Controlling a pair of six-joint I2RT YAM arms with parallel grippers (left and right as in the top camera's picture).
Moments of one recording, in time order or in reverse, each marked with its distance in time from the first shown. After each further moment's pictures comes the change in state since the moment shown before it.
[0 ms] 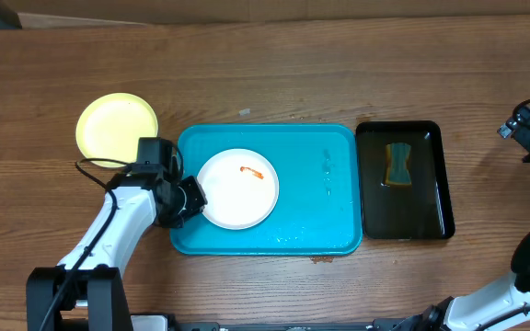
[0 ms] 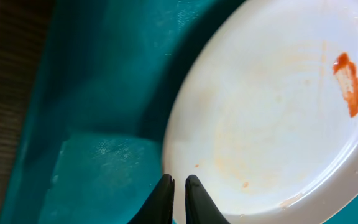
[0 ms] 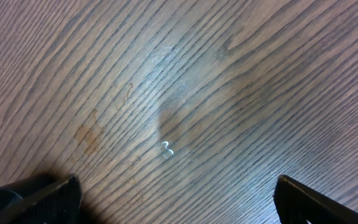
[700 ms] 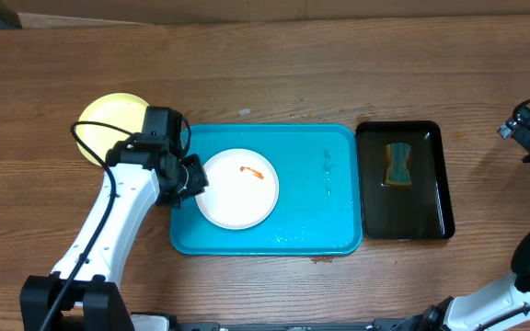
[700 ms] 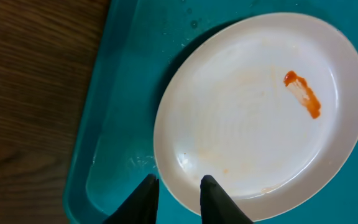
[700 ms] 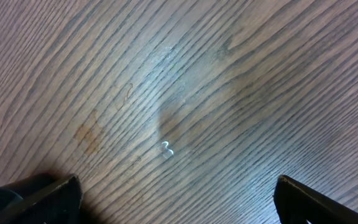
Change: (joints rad) left arm -0.066 0.004 0.267 -0.288 -0.164 0.013; right arm 0.000 0.000 0.000 0.000 0.000 0.001
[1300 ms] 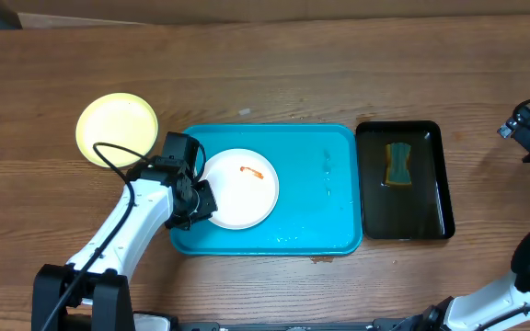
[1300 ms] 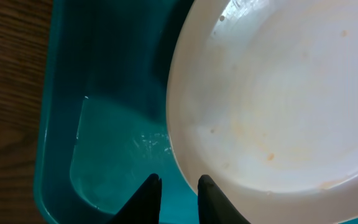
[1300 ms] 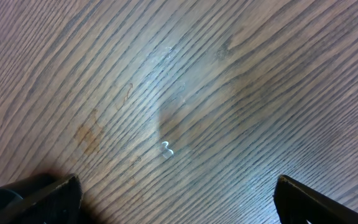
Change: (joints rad) left arm -0.067 0.001 -0.190 0.119 -0.018 -0.038; right arm 0.000 0.000 0.000 0.000 0.000 0.000
